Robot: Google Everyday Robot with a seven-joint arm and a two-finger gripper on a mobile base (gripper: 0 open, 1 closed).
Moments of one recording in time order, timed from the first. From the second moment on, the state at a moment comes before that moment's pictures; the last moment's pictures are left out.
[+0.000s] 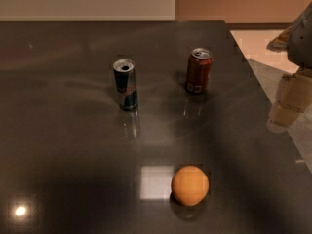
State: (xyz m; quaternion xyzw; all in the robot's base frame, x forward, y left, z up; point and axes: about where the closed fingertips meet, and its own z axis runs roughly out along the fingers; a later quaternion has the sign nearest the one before) arm 0.438 -0.217 0.976 -0.60 0.78 -0.03 0.16
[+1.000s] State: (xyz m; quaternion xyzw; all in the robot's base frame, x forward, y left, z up) arm 0.401 -0.167 0.954 -0.67 0.73 0.04 0.16
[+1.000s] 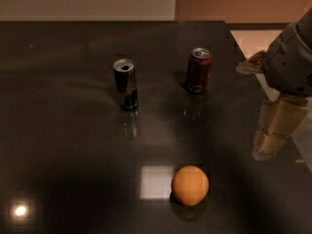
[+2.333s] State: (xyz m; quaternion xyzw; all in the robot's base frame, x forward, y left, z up) arm 0.345 -0.098 0.882 -0.76 0.62 0.13 0.15
